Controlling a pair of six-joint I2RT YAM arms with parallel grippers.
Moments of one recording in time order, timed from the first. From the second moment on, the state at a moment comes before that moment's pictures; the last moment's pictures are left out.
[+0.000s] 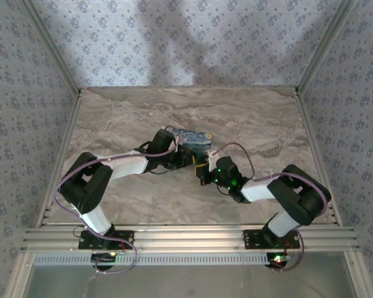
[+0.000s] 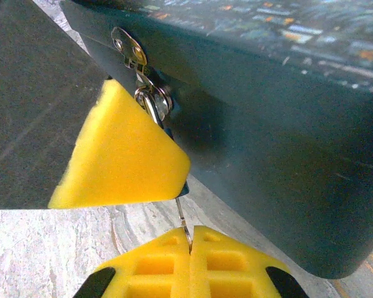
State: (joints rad) left arm -0.67 1.69 0.89 0.02 0.48 -0.84; right arm 0.73 1.55 0.39 0.71 -0.13 0.41
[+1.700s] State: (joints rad) left arm -0.68 1.69 0.96 0.04 0.44 -1.01; right arm 0.70 1.54 0.41 0.79 -0.04 0.22
